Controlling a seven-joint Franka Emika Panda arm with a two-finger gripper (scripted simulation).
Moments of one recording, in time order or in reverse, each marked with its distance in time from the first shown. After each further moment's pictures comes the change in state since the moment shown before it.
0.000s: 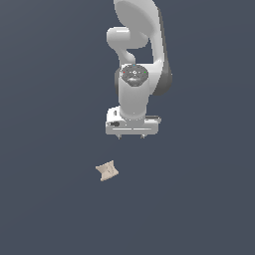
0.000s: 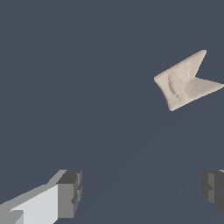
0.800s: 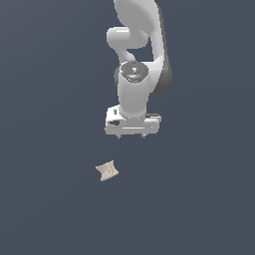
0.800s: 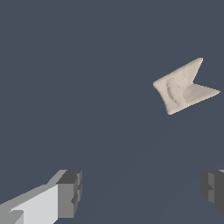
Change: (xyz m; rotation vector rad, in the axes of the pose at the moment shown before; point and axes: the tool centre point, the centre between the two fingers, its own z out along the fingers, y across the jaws) arm 0.003 0.000 -0.008 0.001 0.019 -0.018
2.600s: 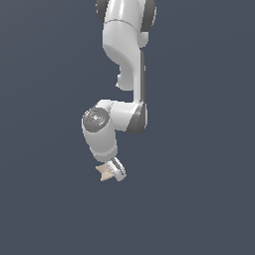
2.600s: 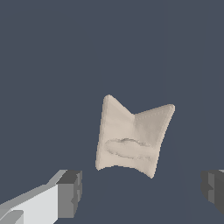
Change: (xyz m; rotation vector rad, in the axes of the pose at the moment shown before) arm 0.081 0.098 0.083 0.012 0.006 0.935
